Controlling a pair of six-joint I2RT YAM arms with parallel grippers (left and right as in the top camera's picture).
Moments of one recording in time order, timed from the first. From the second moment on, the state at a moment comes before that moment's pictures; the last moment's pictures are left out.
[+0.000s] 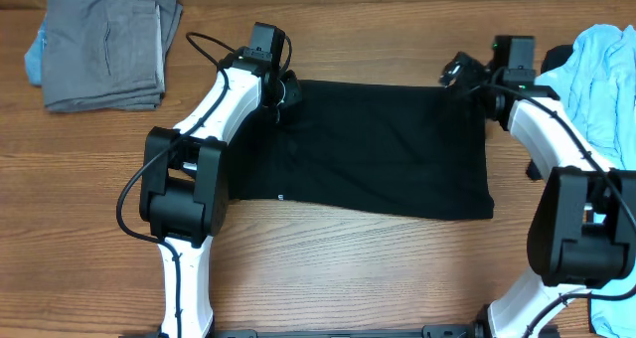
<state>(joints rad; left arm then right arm) -0.26 2.25 1.74 -0.70 0.17 -0.61 -0.07 1.91 1.31 -0.29 -0.11 0.54</state>
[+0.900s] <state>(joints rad) -0.26 2.25 1.74 -0.70 0.14 -0.59 -0.12 2.09 1.31 -0.17 -0.07 0.54</state>
